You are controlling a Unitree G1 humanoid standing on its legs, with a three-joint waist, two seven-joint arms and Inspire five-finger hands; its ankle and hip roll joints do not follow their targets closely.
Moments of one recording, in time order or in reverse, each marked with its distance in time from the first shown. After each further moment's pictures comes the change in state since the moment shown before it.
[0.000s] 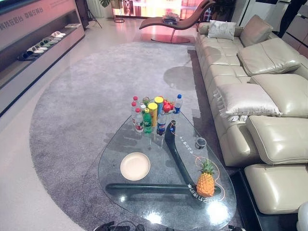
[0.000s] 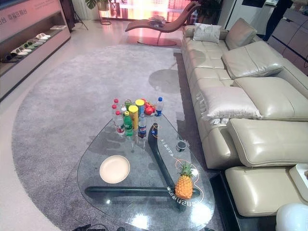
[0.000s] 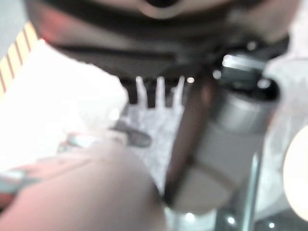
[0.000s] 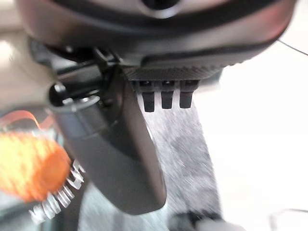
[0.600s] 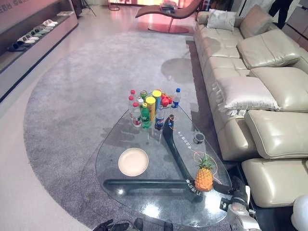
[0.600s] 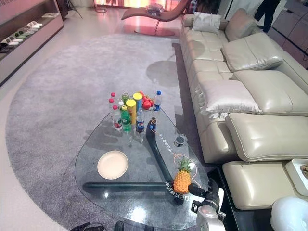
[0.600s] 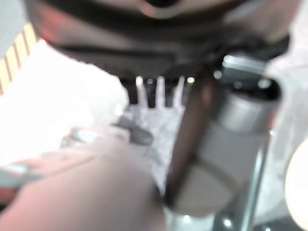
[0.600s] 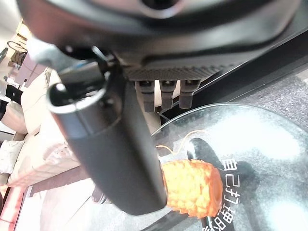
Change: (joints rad) left arm 0.016 0.002 0.018 -0.070 -0.061 -0.002 -0.002; right arm 0.017 -0.014 -0.001 -0.555 0.149 -0.007 -0.235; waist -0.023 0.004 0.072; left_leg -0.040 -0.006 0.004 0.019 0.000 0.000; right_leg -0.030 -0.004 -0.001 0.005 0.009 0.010
